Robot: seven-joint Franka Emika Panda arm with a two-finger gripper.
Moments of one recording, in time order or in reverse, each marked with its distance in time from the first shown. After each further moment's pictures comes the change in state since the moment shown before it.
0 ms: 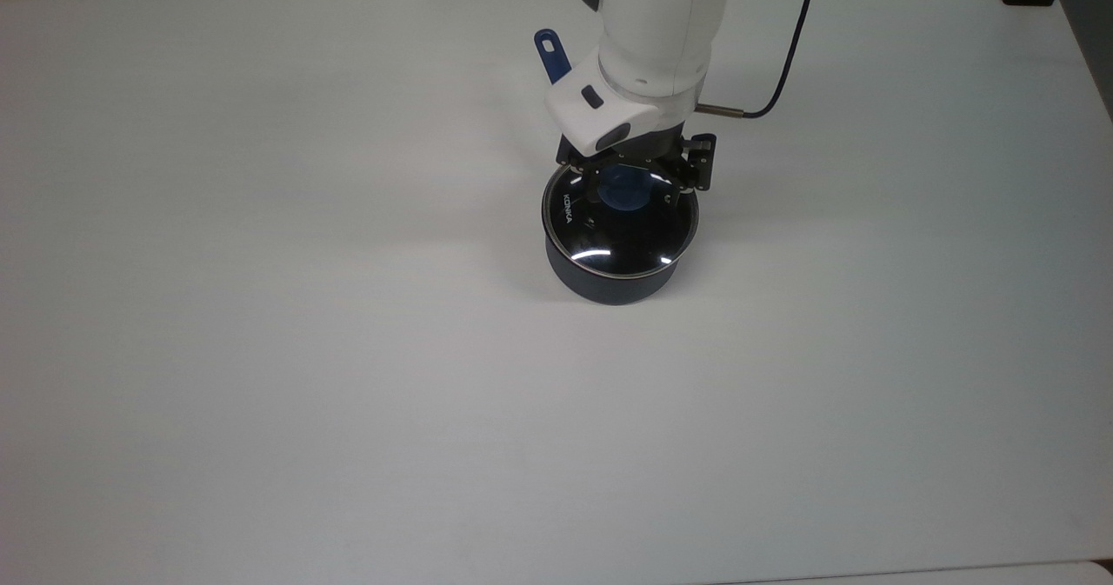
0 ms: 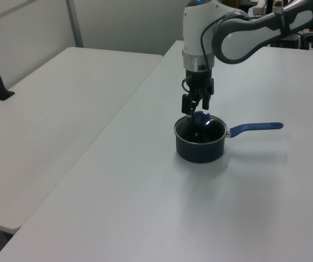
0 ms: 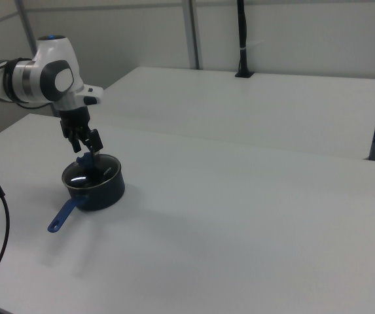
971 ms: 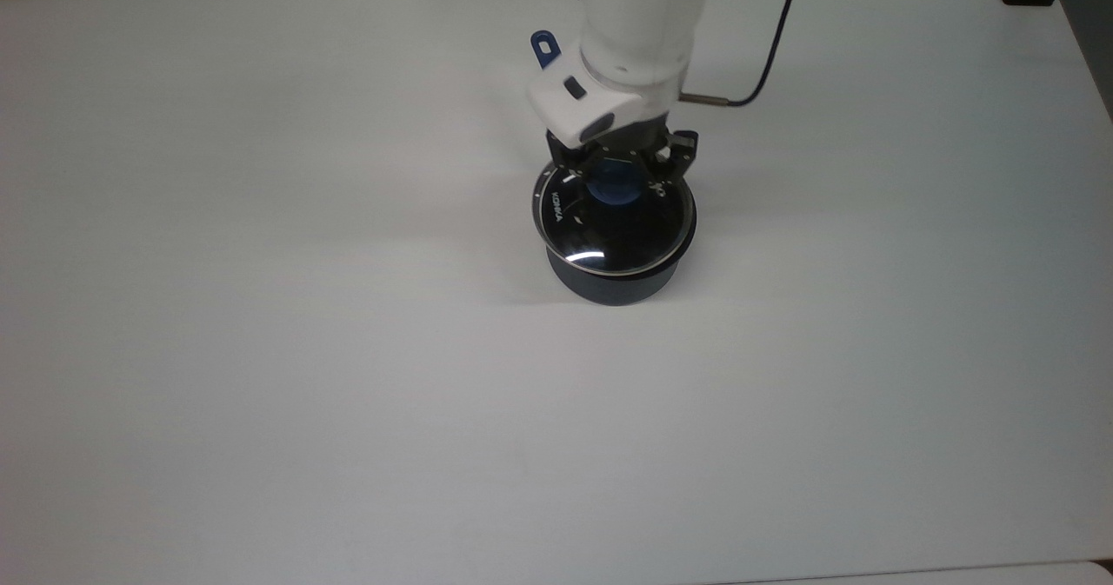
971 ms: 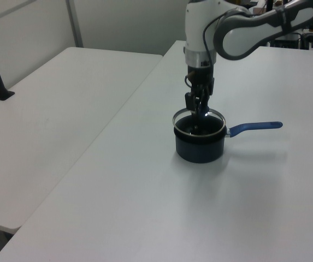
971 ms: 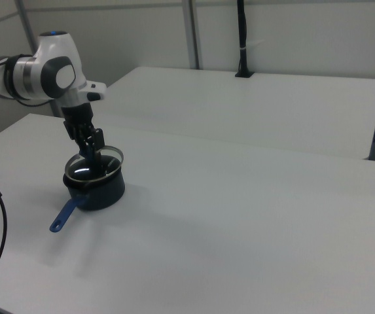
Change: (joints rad) arm -0.010 -0.034 -0.017 -0.015 -0.001 -0.004 -0.065
